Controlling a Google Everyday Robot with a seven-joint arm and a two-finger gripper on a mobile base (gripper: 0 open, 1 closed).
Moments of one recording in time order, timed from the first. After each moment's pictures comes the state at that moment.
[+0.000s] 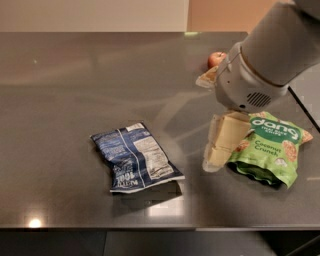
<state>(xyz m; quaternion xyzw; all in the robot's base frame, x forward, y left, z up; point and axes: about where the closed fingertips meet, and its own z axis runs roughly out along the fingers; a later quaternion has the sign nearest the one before) 0.424 -0.086 0.946 -0.69 0.69 0.06 0.21</state>
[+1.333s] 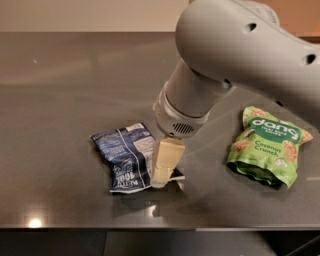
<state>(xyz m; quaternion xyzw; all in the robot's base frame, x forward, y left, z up) 0.436 0.001 0.872 -0.70 0.69 0.07 0.18</state>
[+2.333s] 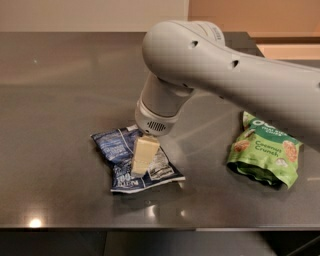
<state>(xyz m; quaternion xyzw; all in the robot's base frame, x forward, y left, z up) 0.472 0.040 0.831 -0.68 0.71 0.09 0.15</state>
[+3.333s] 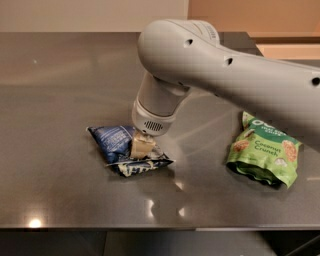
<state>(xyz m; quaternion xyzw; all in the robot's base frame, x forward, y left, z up) 0.468 0.047 0.827 -0.69 0.70 0.09 0.14</state>
